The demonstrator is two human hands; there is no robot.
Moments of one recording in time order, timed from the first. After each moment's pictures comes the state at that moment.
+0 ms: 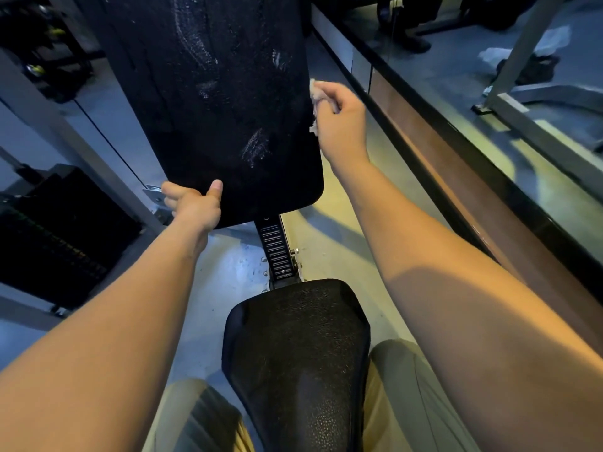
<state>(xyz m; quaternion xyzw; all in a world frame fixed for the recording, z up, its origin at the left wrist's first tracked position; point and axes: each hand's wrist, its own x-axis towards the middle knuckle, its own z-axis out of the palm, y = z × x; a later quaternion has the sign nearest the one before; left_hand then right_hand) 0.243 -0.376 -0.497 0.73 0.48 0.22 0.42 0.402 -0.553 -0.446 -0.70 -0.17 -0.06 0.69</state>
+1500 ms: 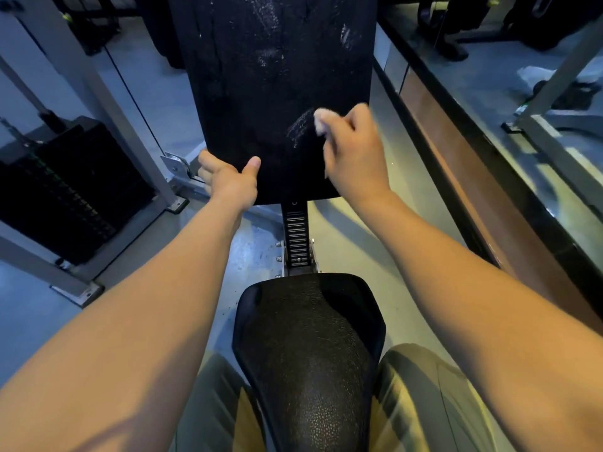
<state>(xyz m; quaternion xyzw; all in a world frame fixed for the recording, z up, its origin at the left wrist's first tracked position) 0.236 -0.377 -0.503 0.73 0.47 0.24 0.44 0.347 -0.540 -0.484 -0.80 -0.41 -0.30 0.32</state>
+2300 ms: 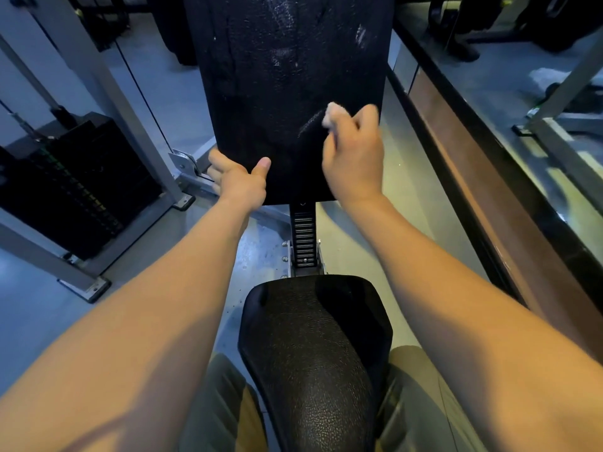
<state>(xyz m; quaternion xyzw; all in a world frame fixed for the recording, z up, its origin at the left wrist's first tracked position) 0.236 -0.372 -0.506 0.73 0.47 0.22 0.44 0.339 -0.516 -0.489 -0.80 -0.34 -0.32 0.38</state>
